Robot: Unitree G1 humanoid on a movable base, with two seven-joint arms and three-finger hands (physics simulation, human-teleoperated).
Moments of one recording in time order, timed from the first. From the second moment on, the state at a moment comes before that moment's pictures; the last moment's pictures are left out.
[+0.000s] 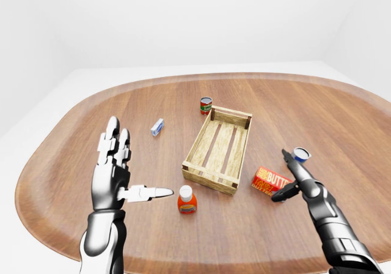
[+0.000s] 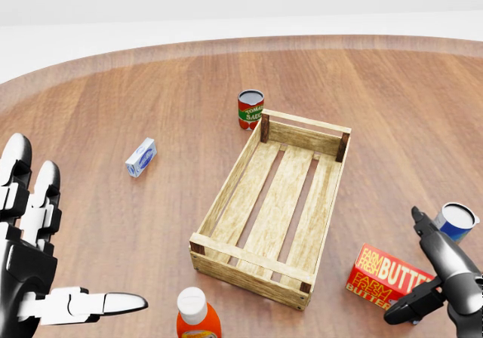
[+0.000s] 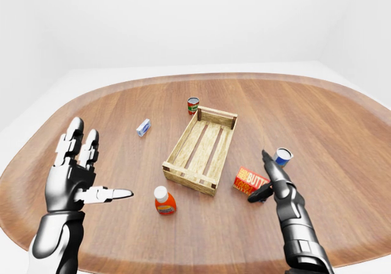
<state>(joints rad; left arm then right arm) 0.22 0.01 0.11 -0.59 -0.09 0.09 -0.11 -0.27 -0.43 -0.13 0.65 -0.52 0.09 0.17</state>
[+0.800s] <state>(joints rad) 0.21 0.01 0.12 -0.59 -0.09 0.09 -0.11 -0.41 -0.42 -0.05 0.97 -0.52 0.09 0.10</state>
